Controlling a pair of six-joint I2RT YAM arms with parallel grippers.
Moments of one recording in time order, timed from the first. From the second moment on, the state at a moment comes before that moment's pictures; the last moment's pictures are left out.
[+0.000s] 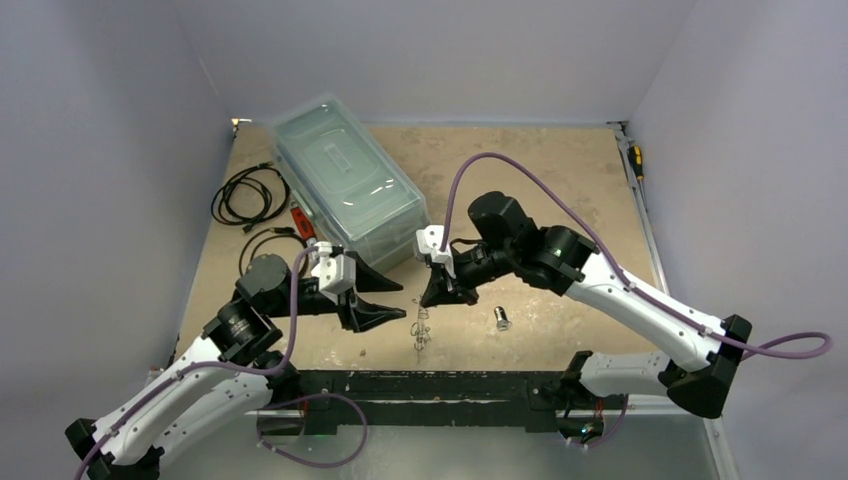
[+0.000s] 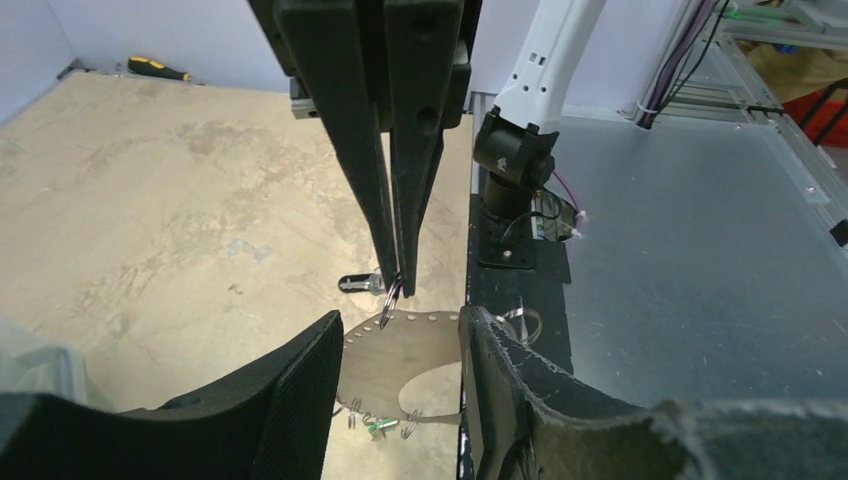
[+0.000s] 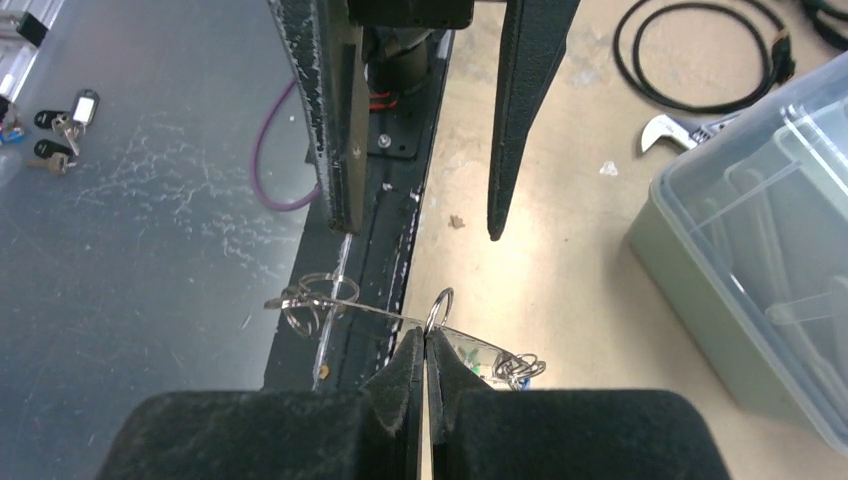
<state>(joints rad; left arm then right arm) -0.77 0.57 0.65 -0.08 0.68 -0.07 0.94 1.20 1.26 -0.70 -0.70 -0.39</state>
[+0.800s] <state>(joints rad) -0.77 0.68 0.65 0.05 0.80 -0.18 0.94 1.22 1.30 -0.74 -0.78 -0.43</state>
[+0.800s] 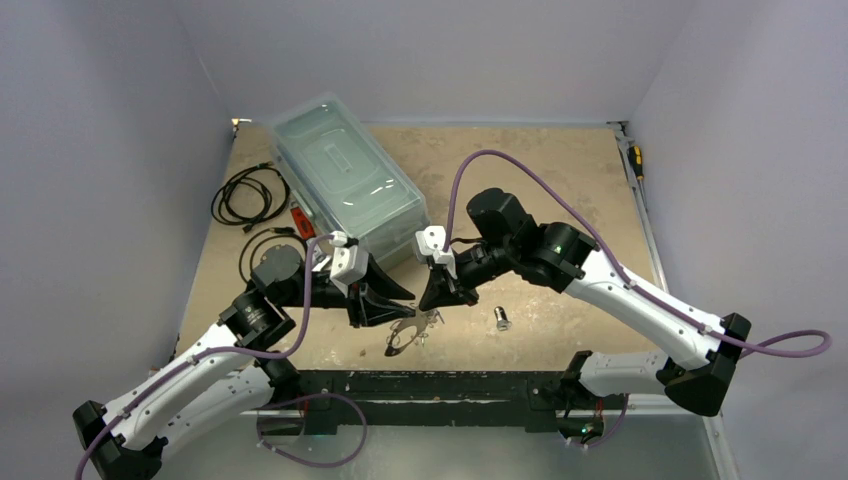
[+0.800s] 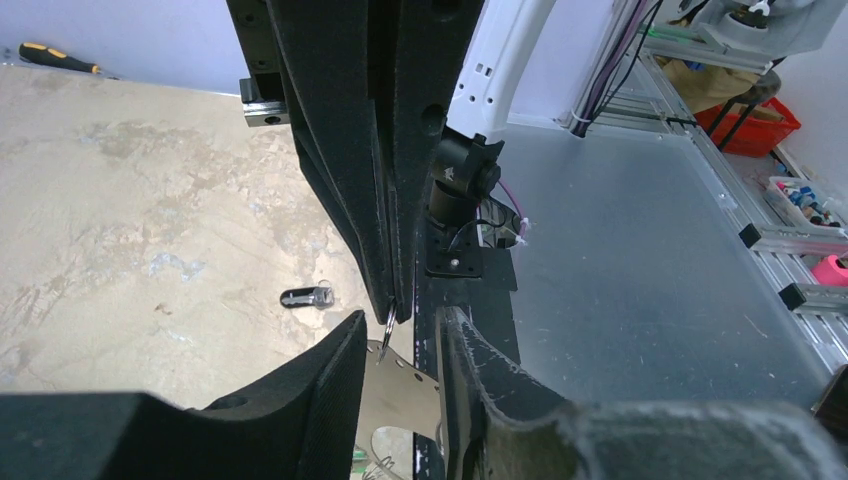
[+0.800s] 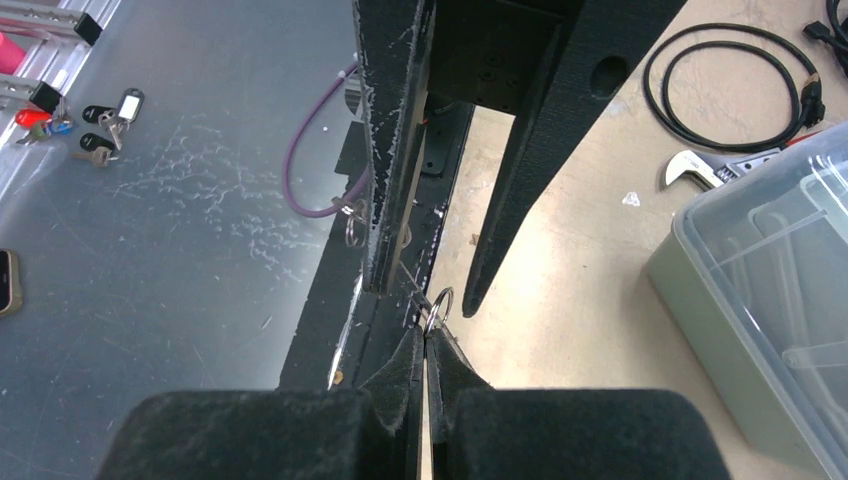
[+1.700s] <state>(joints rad) -0.77 0.67 0.64 0.09 0.79 -0.22 0.95 1.21 1.33 -0.71 -0.78 -0.43</state>
